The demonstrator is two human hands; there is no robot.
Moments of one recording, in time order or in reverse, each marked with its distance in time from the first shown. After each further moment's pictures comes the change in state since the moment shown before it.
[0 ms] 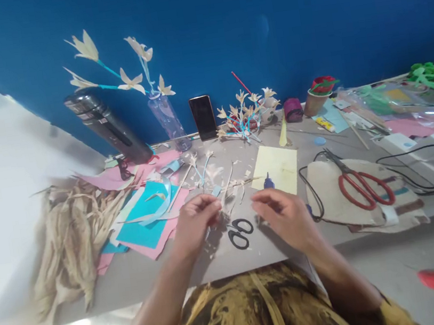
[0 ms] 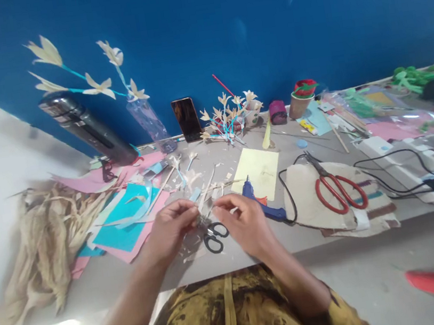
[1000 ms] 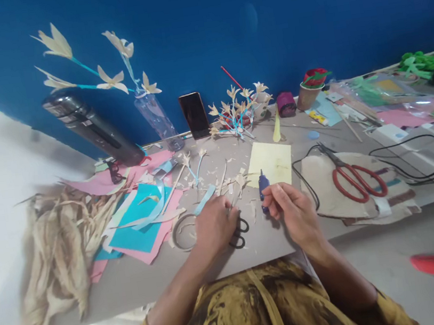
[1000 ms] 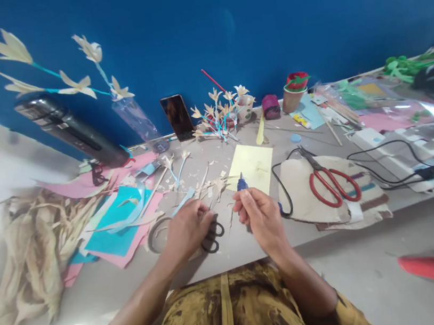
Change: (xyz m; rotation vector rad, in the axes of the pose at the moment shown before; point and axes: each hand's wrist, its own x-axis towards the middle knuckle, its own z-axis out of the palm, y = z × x) left_hand 0.002 -0.011 0.041 1.180 -0.039 0.203; right_hand -0.010 0.023 0.000 0.420 0.213 0.179
